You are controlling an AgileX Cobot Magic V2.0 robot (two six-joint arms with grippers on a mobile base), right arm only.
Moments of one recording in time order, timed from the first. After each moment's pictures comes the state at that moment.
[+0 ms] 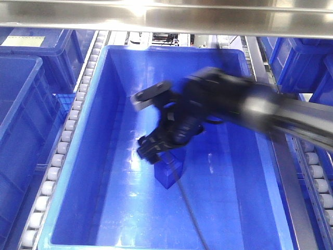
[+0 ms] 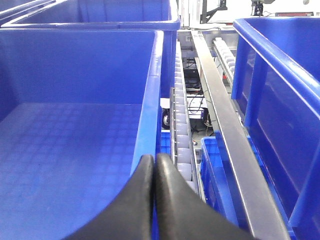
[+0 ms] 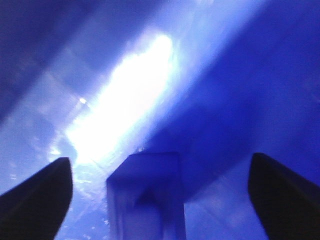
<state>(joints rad) 0.63 1.81 -1.38 -0.03 0.71 0.00</state>
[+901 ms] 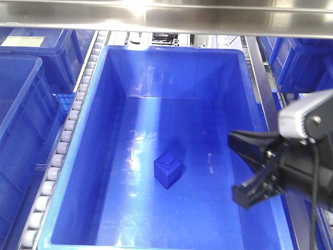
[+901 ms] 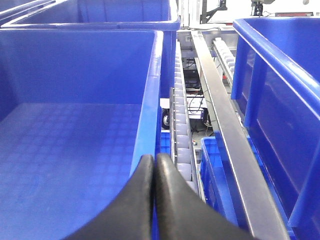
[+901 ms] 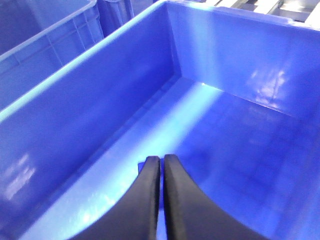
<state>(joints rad) 0.63 0.88 -0.62 -0.10 0.20 0.15</state>
